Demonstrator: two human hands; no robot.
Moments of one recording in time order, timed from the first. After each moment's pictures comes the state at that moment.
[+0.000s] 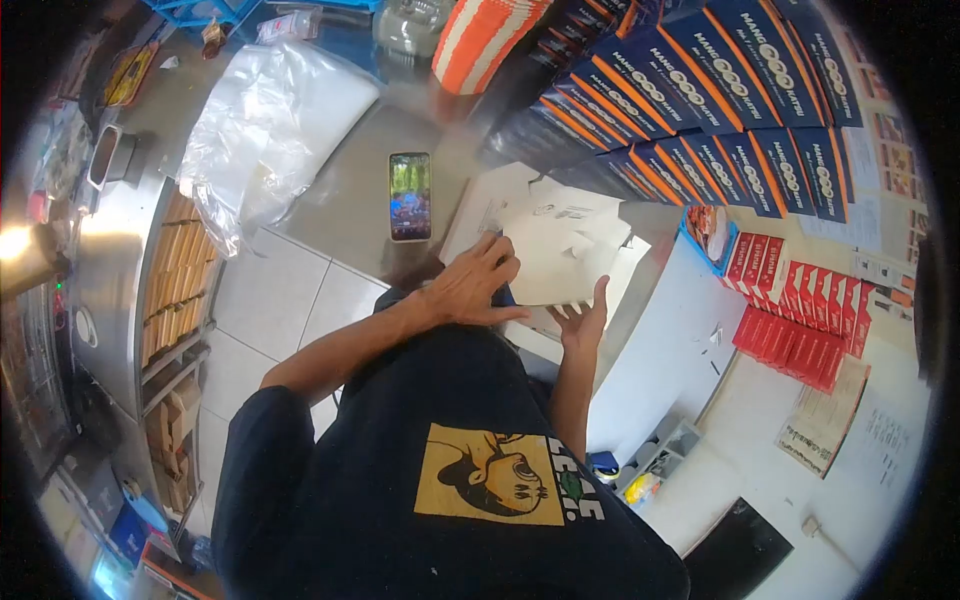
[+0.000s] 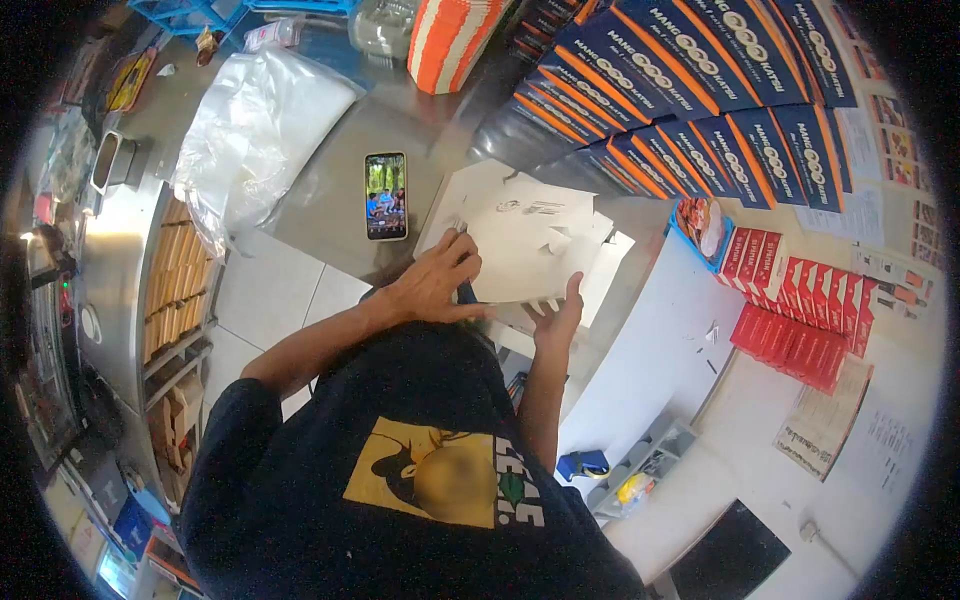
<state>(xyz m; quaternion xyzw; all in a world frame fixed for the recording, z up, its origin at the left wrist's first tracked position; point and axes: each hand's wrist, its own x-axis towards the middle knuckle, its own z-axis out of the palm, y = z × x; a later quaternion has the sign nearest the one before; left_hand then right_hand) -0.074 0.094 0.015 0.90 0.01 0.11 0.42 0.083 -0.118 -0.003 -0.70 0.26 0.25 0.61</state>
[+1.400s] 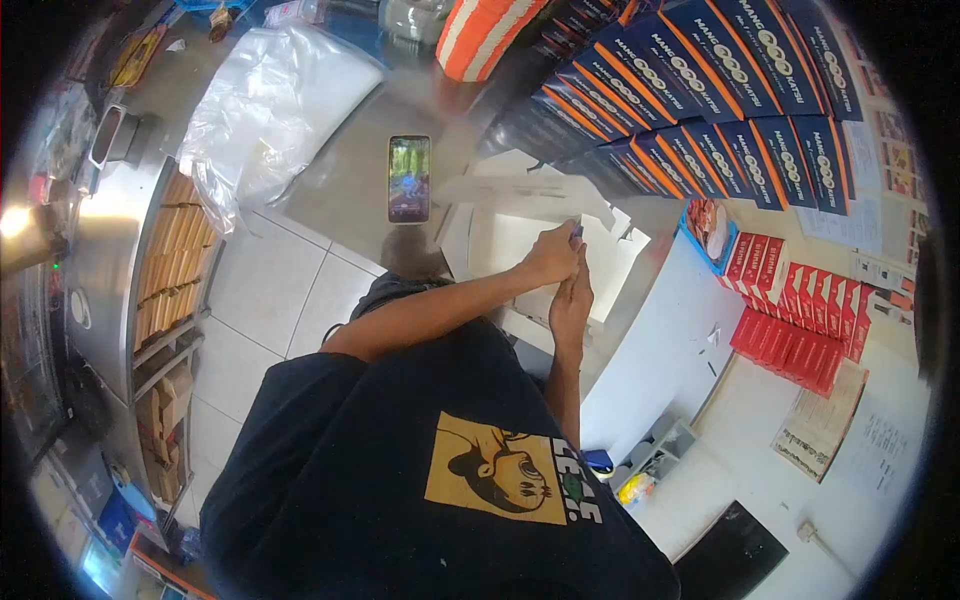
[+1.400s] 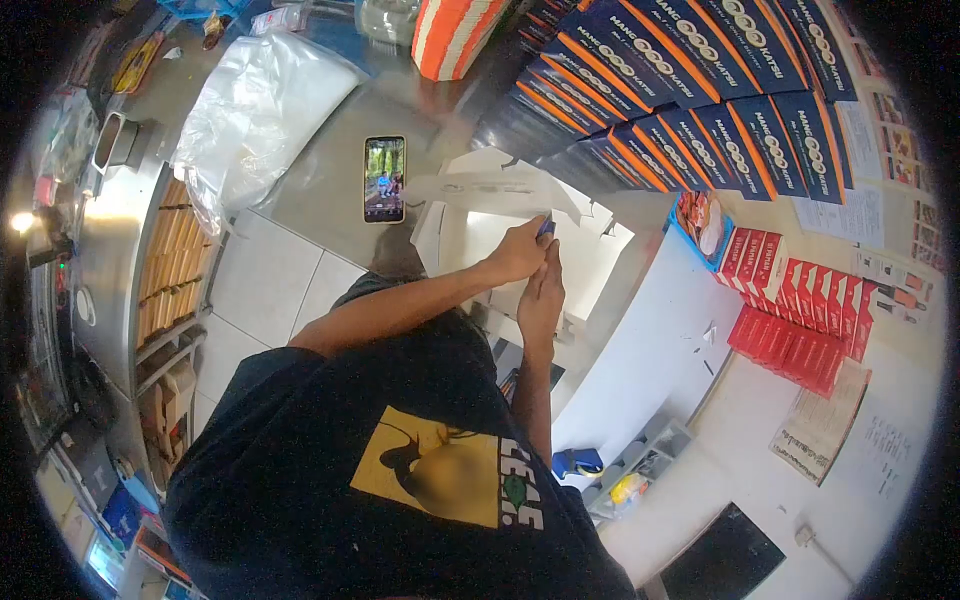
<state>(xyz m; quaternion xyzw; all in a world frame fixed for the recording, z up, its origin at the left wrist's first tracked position) 0.059 0.004 -0.034 0.69 0.29 0.10 0.66 0.065 -0.106 -0.003 -0.88 -0.30 0.11 0.36</state>
